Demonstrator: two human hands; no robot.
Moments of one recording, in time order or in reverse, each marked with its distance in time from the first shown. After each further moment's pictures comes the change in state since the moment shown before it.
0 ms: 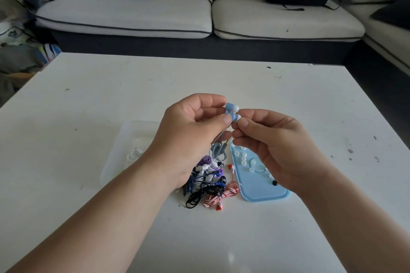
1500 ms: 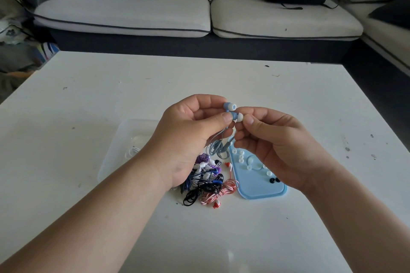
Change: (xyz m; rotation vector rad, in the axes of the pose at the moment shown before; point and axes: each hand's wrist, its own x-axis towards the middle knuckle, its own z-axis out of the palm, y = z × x) left_hand -0.003 0.002 0.002 -0.193 -0.084 -0.060; right_hand -0.001 -0.001 -0.013 0.028 -0.142 0.018
